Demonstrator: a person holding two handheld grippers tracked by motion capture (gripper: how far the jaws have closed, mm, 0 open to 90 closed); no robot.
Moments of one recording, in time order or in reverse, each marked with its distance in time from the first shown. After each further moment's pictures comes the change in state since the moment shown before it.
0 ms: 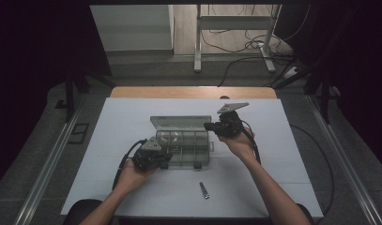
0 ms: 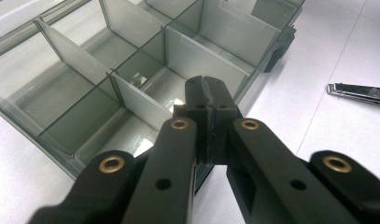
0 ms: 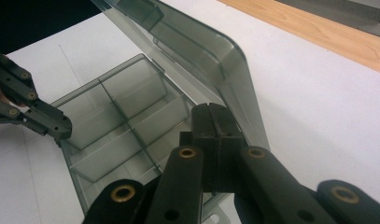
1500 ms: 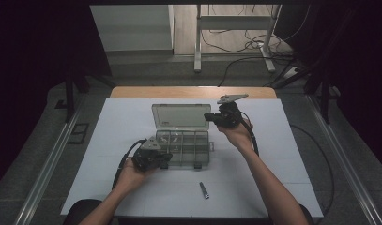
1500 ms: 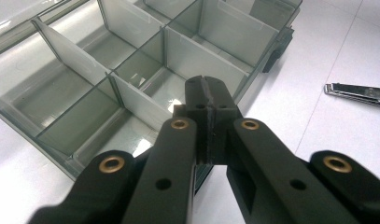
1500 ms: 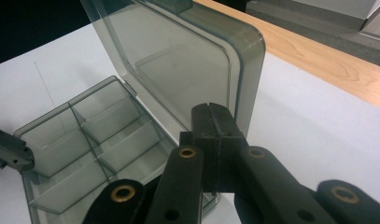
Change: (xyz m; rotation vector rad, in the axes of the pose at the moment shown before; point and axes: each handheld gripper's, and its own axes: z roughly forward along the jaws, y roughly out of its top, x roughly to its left) left arm 0.002 0.000 0.000 0.002 -0.012 0.005; right arm -0.023 0.018 0.010 -0.028 -0.040 0.006
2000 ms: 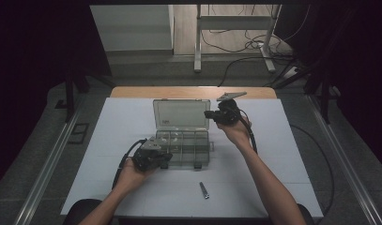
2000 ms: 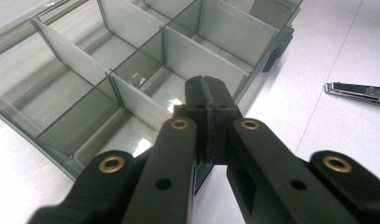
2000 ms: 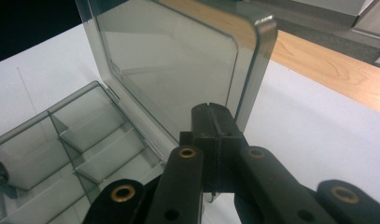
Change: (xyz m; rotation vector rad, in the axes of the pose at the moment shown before) left arm -0.001 0.001 0.000 0.005 0.005 0.004; right arm -0.012 0.001 0.012 0.005 -0.023 0.021
